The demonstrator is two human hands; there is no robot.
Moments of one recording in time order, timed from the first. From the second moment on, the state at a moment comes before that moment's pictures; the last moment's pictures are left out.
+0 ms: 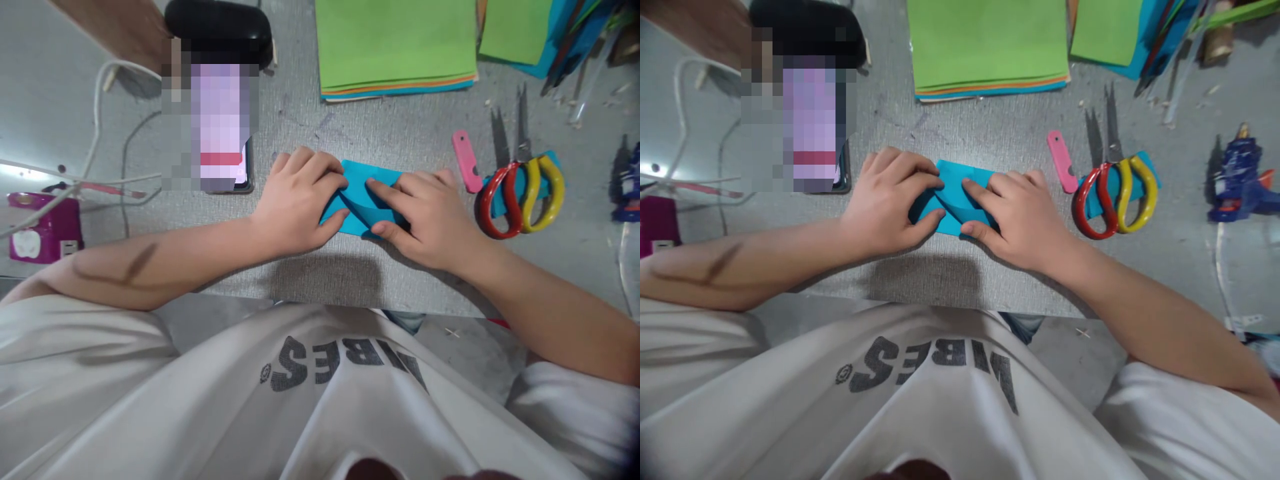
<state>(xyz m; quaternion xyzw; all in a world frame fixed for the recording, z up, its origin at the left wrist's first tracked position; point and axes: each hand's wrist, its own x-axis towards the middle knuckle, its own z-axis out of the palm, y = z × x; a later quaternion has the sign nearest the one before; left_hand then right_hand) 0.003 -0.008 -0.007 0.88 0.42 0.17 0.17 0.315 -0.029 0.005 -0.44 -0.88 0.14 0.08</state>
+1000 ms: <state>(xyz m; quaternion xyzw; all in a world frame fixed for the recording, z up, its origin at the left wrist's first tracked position) 0.016 0.021 -0.011 0.82 0.48 0.19 0.22 0.305 -0.036 0.010 -0.56 -0.77 0.25 0.20</state>
